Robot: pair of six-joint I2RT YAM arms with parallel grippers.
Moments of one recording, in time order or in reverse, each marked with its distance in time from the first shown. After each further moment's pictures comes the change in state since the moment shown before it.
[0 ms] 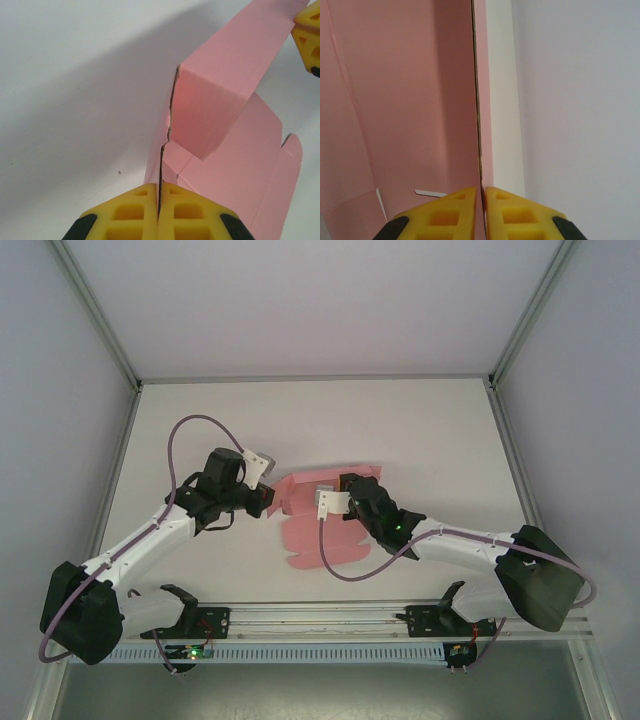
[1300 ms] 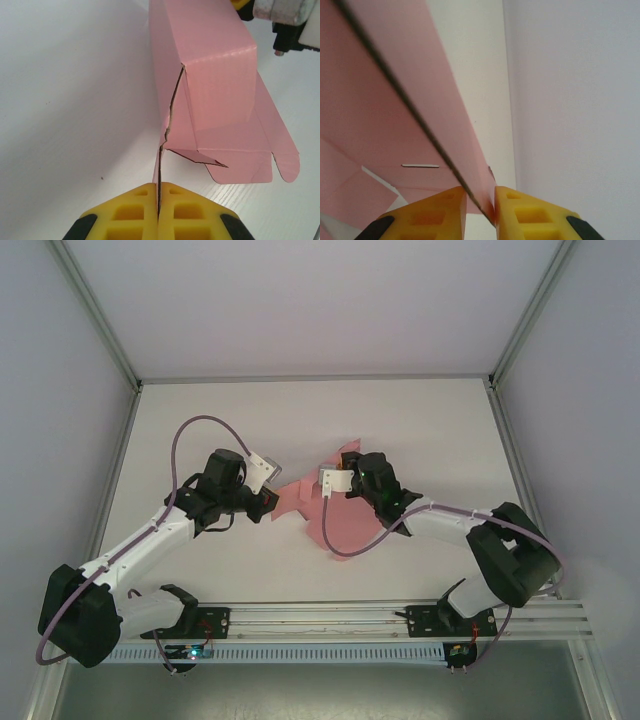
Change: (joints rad) left arm -0.014 -0.015 0.000 -0.011 0.081 0.116; right arm -0.208 0.180 0.095 0.149 -0.213 -0.113
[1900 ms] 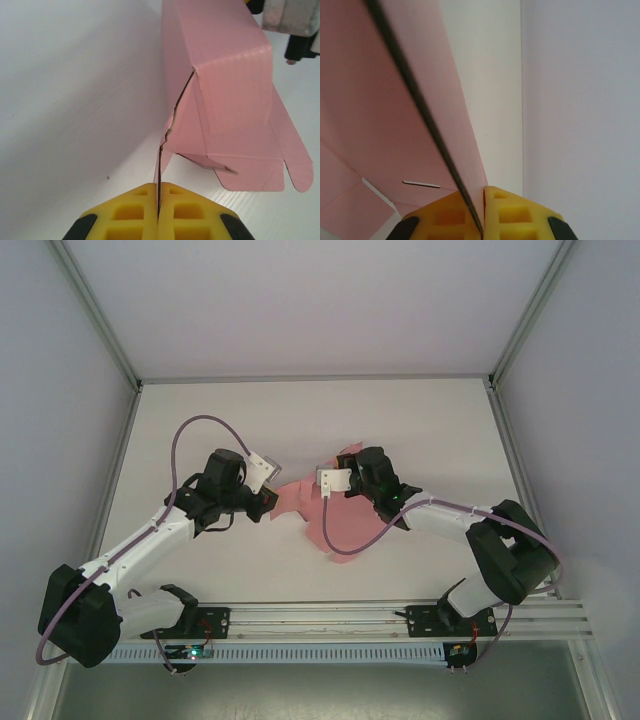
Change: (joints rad) left arm 0.000 0.000 0.000 0.002 -0.039 -0.002; right arm -0.007 0.008 0.049 -0.098 -0.078 -0.044
